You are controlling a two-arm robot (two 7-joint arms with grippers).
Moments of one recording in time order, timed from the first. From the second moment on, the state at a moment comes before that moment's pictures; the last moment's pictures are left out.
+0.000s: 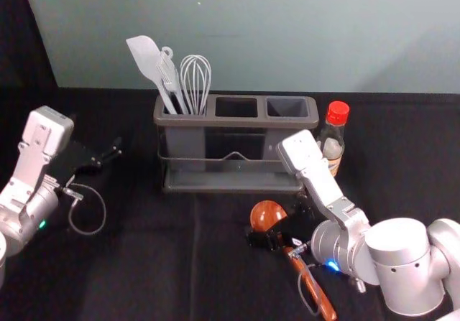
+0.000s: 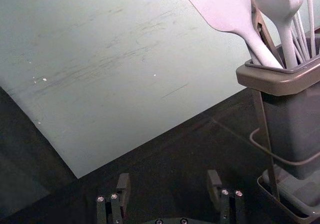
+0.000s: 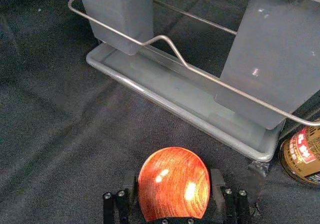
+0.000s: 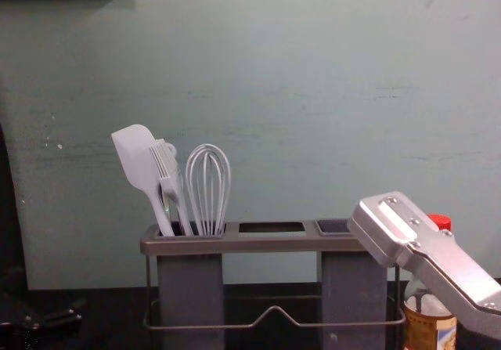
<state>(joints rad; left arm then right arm) -0.20 0.60 0.45 -1.41 -0.25 -0.12 0.03 0.10 0.18 -0.36 -1.69 -0.06 0.75 0.32</state>
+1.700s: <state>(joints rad) -0.20 0.60 0.45 -1.41 -0.25 -0.12 0.03 -0.28 0.33 -0.06 -1.93 0.17 -0.39 0.43</state>
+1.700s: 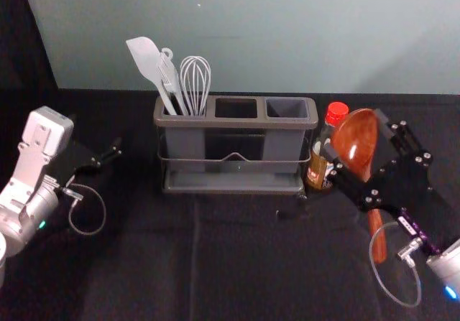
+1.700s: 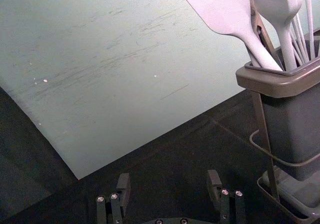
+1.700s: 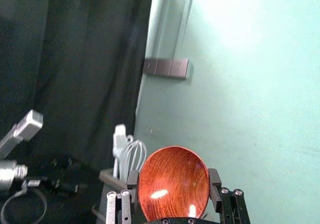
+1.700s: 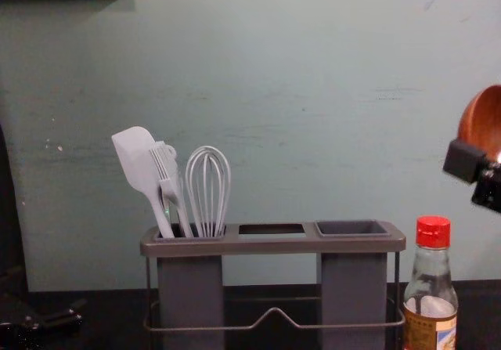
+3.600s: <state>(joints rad) -0.20 0.60 0.45 -1.41 -0.25 -0.12 0.03 -0.07 0.34 -0.15 -1.77 0.25 -0.40 0.46</state>
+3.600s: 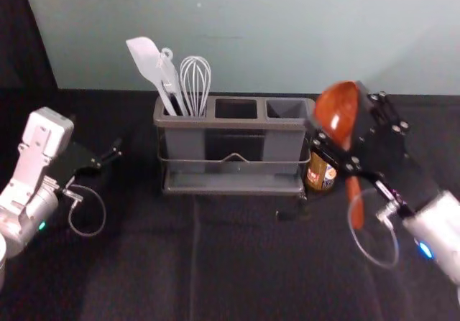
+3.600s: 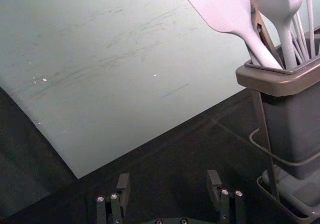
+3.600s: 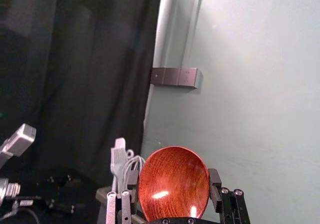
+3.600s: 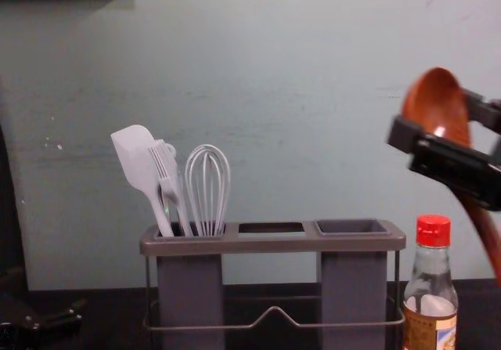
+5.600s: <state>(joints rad) -0.20 0.60 0.45 -1.41 -0.25 -0.12 0.03 0.53 0.13 -0.31 -1.03 0.25 -0.76 0.58</state>
